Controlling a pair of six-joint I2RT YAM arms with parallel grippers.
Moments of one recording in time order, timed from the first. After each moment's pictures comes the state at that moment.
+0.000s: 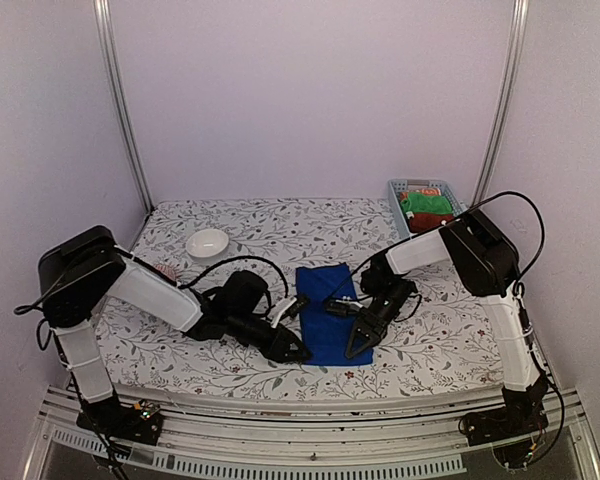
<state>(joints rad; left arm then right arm) -0.88 1.90 0.78 0.38 0.65 -0.36 0.61 2.37 1.50 -1.20 -1.12 -0.65</state>
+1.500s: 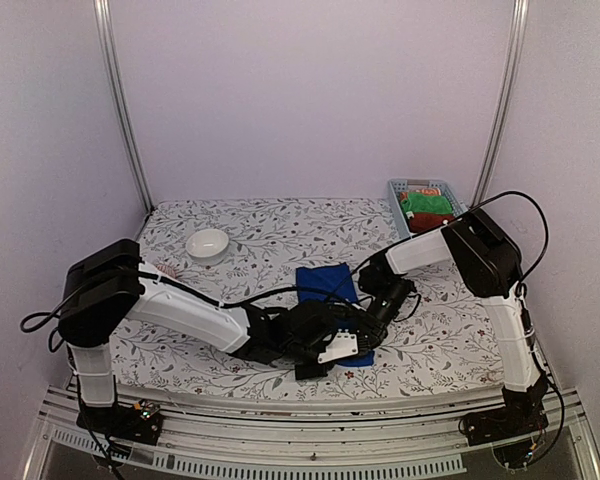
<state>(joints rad) -1.22 1.98 1.10 -0.03 -0.11 0.40 0.63 2.34 1.48 -1.16 -1.05 -0.54</state>
